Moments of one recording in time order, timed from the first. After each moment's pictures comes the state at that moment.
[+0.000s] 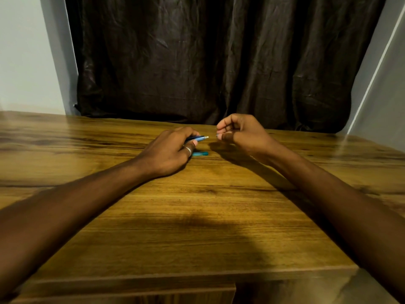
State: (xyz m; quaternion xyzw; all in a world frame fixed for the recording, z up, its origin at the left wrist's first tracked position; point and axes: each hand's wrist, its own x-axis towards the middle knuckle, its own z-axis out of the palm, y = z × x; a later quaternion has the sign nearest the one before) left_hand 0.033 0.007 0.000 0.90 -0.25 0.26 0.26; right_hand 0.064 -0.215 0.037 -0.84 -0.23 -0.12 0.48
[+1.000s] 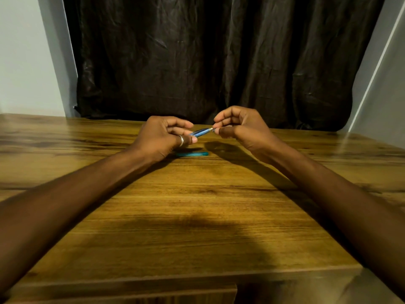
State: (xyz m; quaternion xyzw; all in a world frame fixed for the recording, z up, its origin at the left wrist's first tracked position) left_hand 0.026 0.010 0.016 0.78 -0.17 0.18 0.58; right_hand 0.054 -0.211 0.043 -0.78 -0.26 -0.13 0.55
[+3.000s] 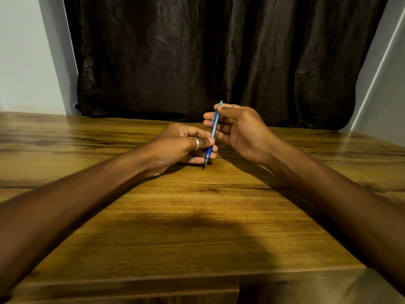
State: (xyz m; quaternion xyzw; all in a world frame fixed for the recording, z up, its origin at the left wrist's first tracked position) left_hand 0.007 -0.015 0.020 0.73 -0.17 -0.04 0.66; right_hand 0.033 -0.188 0.051 -0.59 -0.18 0.01 0.79
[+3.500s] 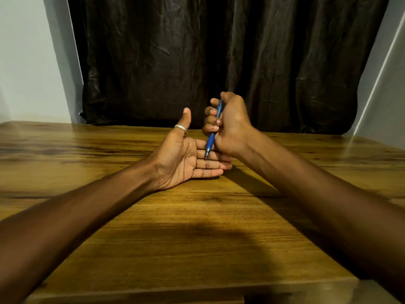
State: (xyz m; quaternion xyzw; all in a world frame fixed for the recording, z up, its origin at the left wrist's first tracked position) left_hand 0.001 -0.015 0.026 0.59 -0.16 -0.22 0.76; right_hand 0.032 -0.140 0.081 -0.48 -0.07 0.03 0.88
